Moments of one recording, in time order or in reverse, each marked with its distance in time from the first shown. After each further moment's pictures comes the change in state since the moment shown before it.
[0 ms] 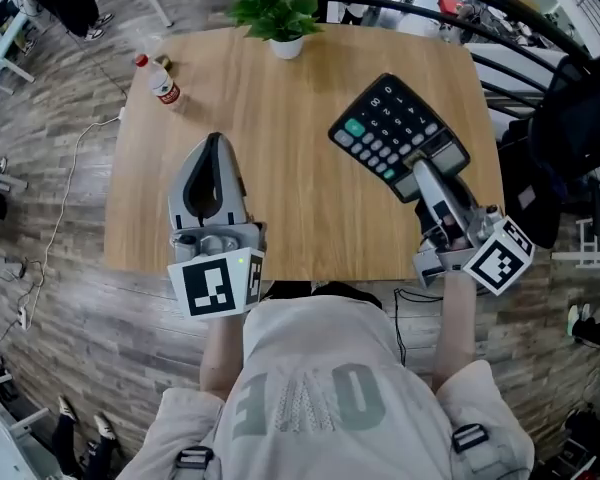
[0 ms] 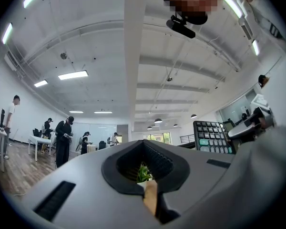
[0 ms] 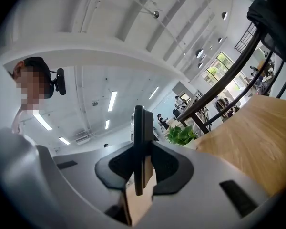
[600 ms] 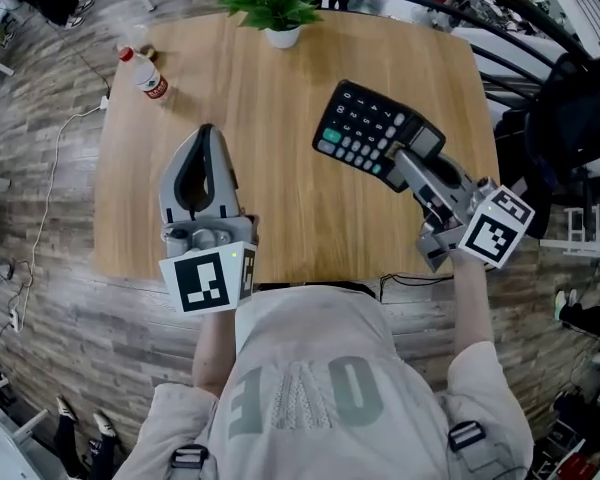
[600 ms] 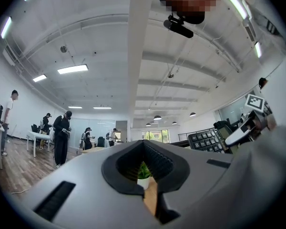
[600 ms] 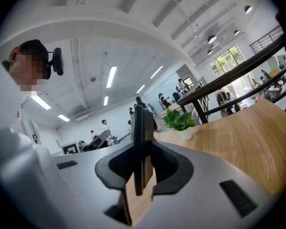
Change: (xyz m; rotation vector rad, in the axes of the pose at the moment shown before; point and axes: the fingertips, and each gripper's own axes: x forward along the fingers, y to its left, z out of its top) left arm 0.016 0.019 -0.018 -0.021 0.035 -0.016; right arm 0.035 -0.018 -0.027 -0.100 0.282 -0.030
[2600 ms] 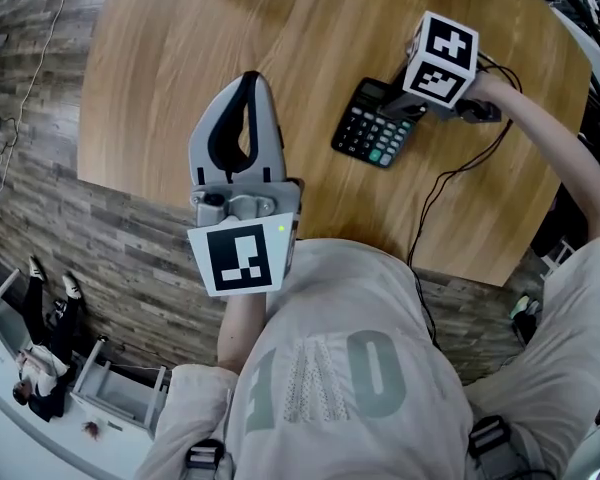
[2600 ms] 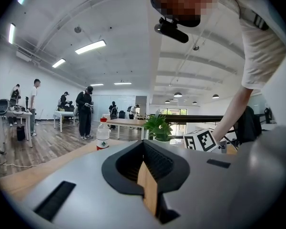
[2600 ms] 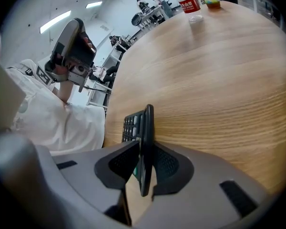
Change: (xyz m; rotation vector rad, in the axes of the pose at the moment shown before) left arm 0.001 0.041 -0.147 -0.100 0.340 0.241; right arm 0.164 -0.119 -0.229 -0.455 1.656 0.596
